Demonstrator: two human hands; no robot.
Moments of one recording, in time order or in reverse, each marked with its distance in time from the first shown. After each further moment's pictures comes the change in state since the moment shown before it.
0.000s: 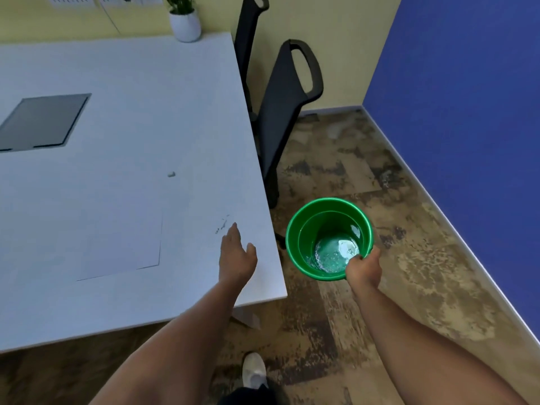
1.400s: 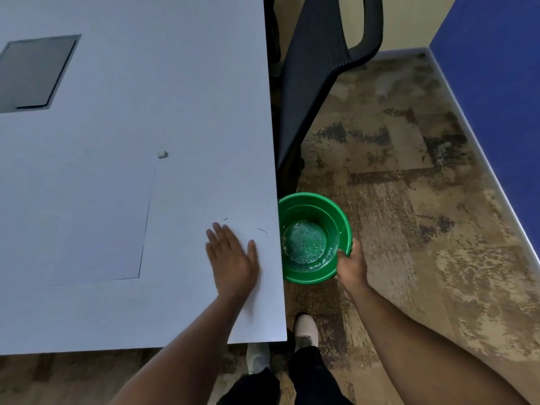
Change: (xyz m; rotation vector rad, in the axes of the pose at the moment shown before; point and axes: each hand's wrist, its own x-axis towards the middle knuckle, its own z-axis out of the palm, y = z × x) left_hand 0.093 -0.037 0.074 0.472 0.055 -0.120; right_hand 0.110 -0.017 0.138 0.183 -0.497 -0.026
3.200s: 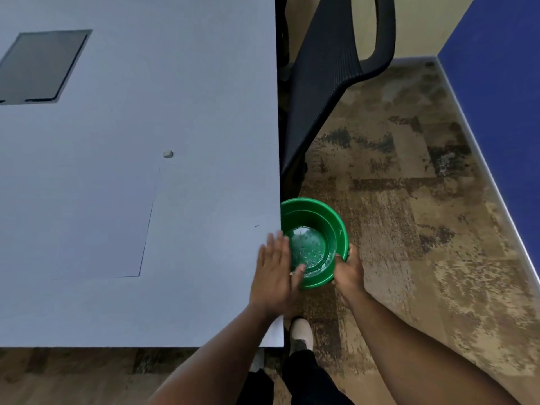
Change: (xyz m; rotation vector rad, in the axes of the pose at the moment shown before) left_hand -0.032 0.055 0.017 -0.029 -0.182 0.424; right_hand 0.004 -0.006 0.005 -0.021 -0.014 -0.004
